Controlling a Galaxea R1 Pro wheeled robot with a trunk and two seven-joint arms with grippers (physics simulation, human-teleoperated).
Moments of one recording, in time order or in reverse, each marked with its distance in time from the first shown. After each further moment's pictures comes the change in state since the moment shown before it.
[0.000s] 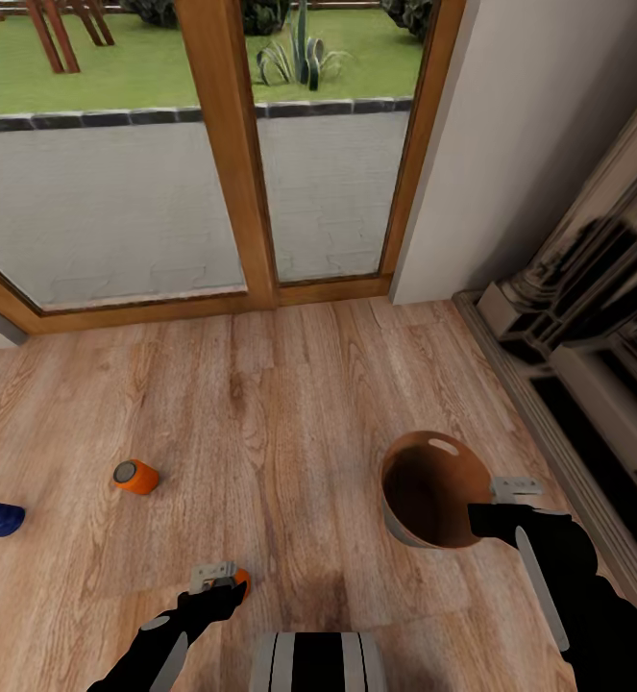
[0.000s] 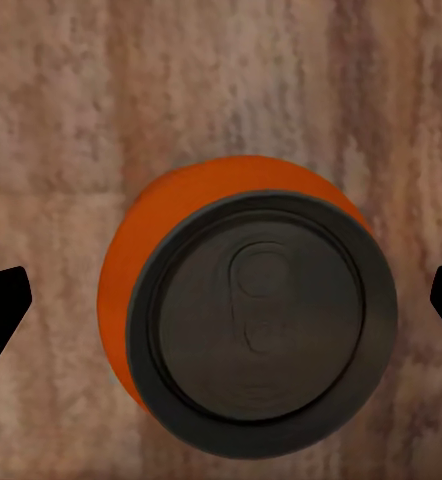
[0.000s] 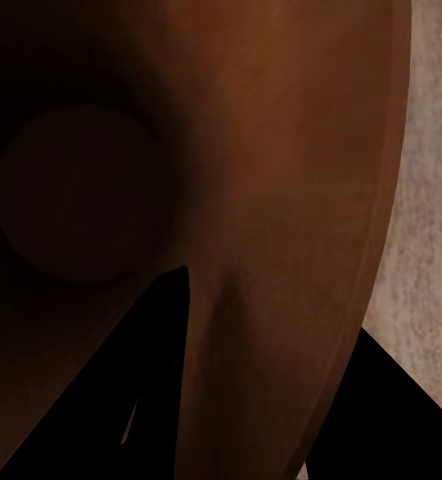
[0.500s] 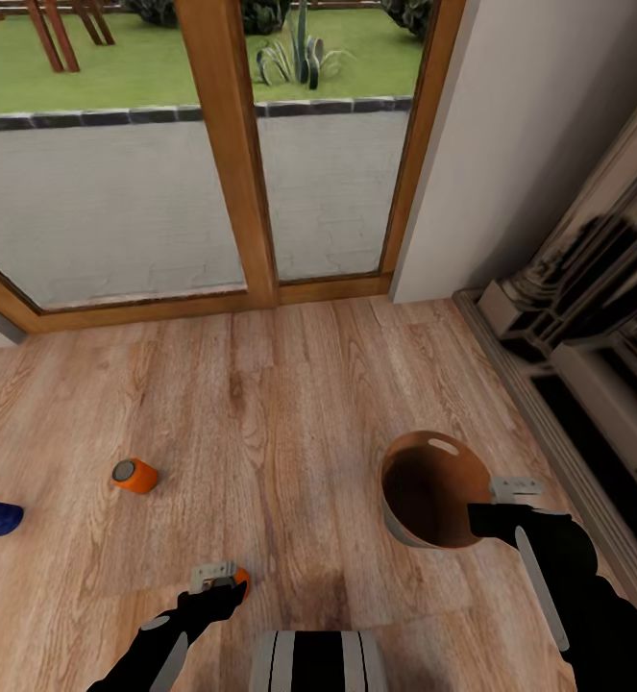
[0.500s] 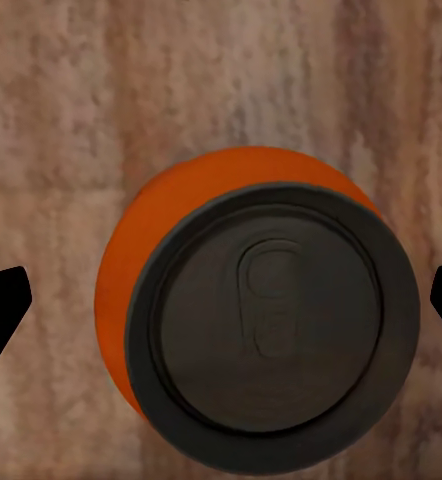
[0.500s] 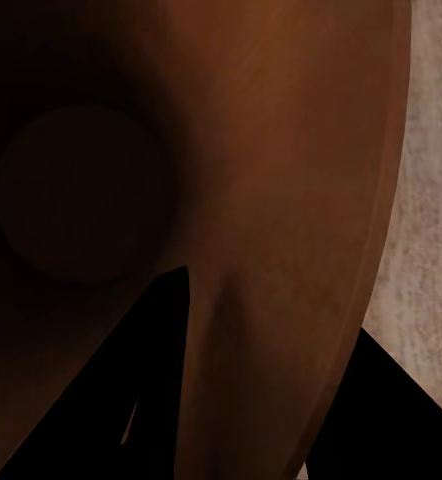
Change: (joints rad) left arm 0.000 0.000 0.000 0.000 0.000 -0.001 0.000; right arm 0.000 0.000 0.001 0.000 0.000 0.000 0.000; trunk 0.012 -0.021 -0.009
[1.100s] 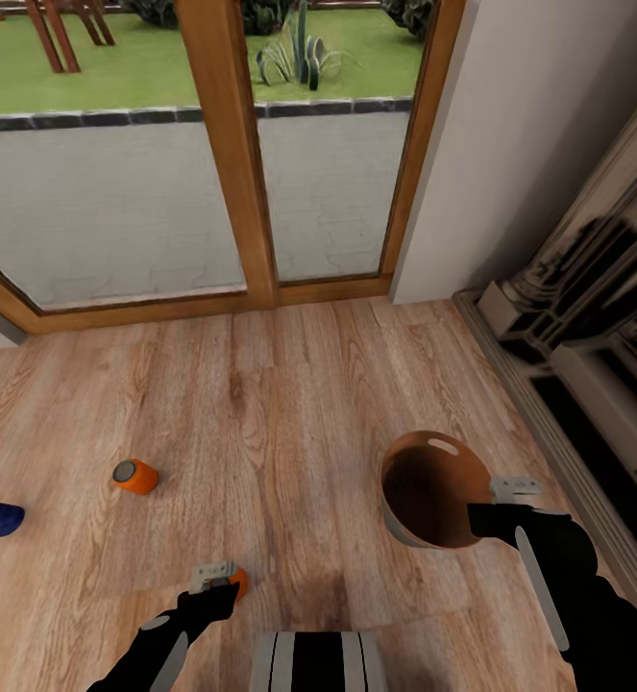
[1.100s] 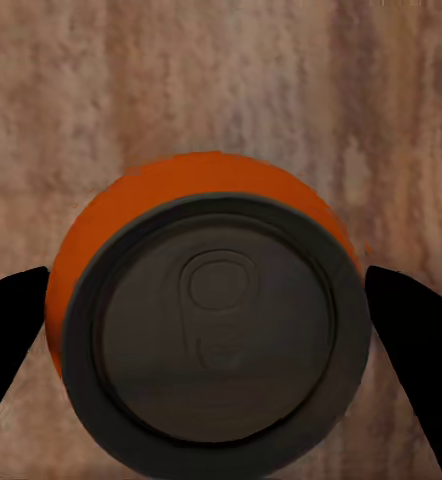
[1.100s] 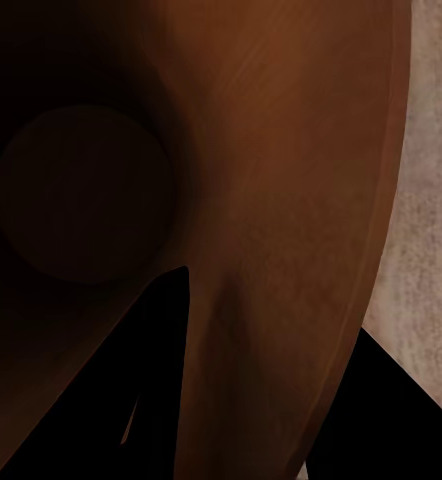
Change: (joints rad) left arm 0.000 0.000 -0.001 -0.001 0.001 0.000 0.000; right arm 0.000 0.000 0.000 0.000 0.000 0.000 0.000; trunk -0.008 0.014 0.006
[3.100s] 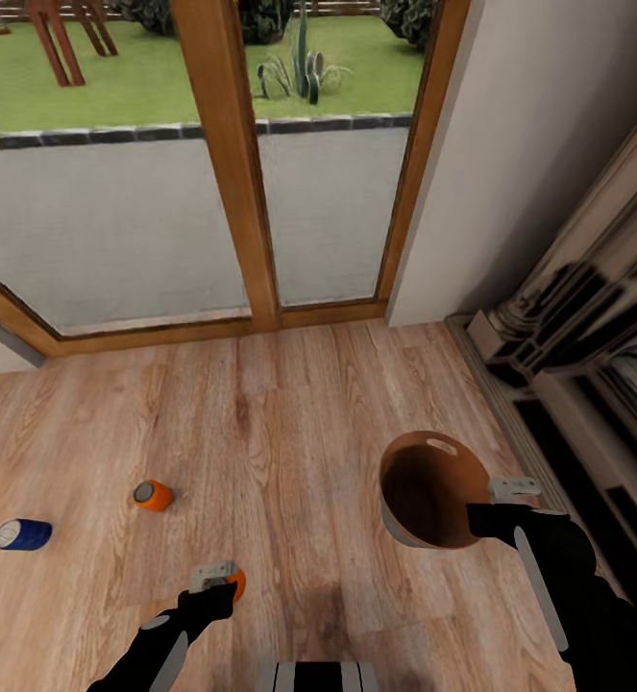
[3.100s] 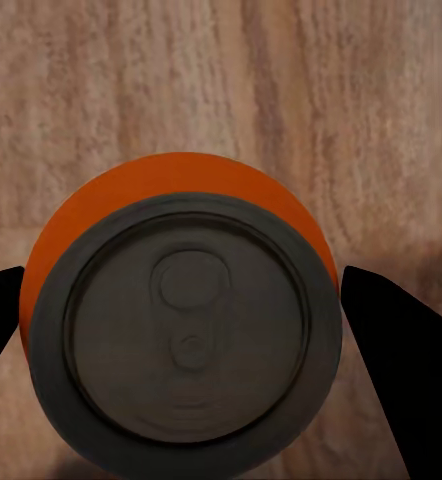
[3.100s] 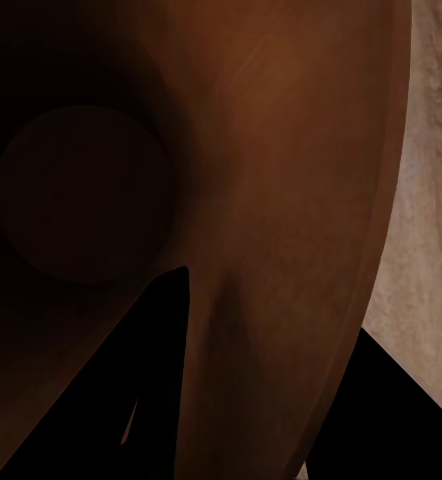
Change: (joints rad) left arm 0.000 0.000 0.000 -0.003 0.001 -0.001 -0.003; right arm 0.000 0.002 0.003 0.000 -0.001 0.000 0.000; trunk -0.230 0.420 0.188
